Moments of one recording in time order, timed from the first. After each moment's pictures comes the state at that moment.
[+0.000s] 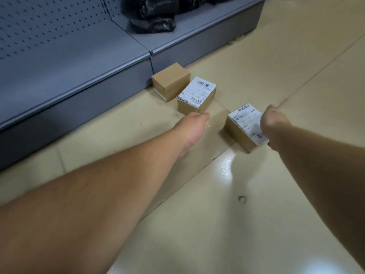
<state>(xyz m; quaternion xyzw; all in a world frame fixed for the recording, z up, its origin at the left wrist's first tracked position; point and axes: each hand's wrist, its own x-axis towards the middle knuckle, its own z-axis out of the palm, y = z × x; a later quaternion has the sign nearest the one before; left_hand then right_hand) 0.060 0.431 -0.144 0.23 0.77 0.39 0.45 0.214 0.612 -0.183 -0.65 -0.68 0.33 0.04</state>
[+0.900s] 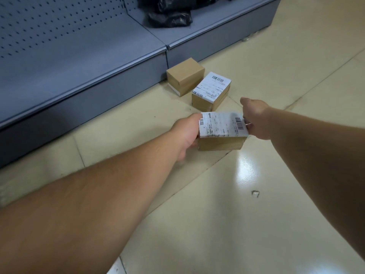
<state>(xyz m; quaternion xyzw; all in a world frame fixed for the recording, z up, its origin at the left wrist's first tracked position) 0.042 0.388 -0.159 0.09 0.75 0.46 0.47 0.153 0.544 -0.150 -0.59 -0.54 0.59 0.07</state>
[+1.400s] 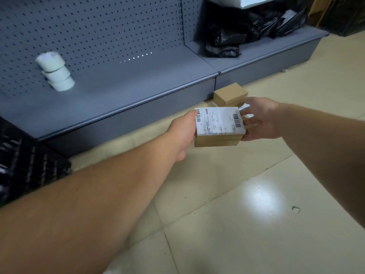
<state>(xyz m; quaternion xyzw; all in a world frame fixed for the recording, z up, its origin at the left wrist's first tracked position) -0.019 0.260 -0.075 0.06 0.74 0.55 0.38 0.082 0.445 -0.055 -0.50 -0.56 0.66 0.01</state>
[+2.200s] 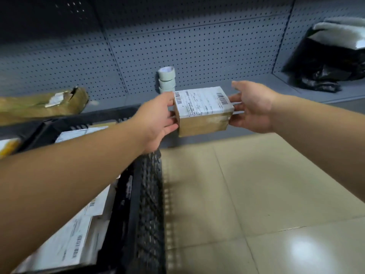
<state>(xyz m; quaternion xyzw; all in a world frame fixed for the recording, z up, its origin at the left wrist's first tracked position) -0.099 -0.065 0.080 0.03 0.71 0.68 0.17 -0.082 0.165 0.059 -0.24 -0.65 0.72 0.00</state>
